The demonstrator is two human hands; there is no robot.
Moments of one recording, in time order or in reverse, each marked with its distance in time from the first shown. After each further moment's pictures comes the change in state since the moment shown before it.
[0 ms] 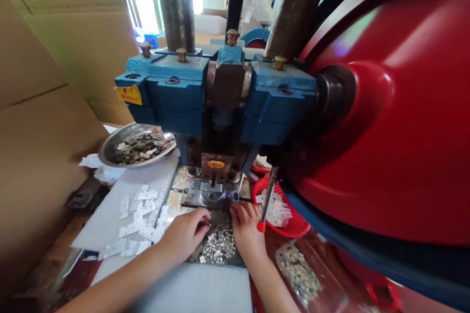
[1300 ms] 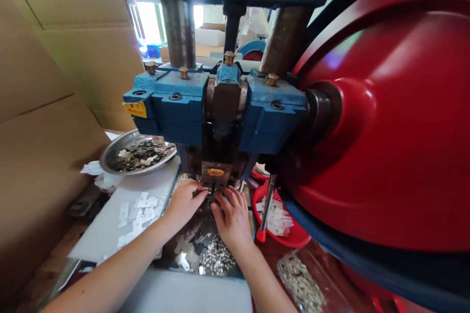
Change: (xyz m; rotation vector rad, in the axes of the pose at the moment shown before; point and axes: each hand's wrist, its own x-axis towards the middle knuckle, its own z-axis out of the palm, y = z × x) left_hand 0.063 -0.003 -0.033 0.025 0.410 0.016; right_hand 0.040 -0.024 0.012 0.011 -0.020 -0.066
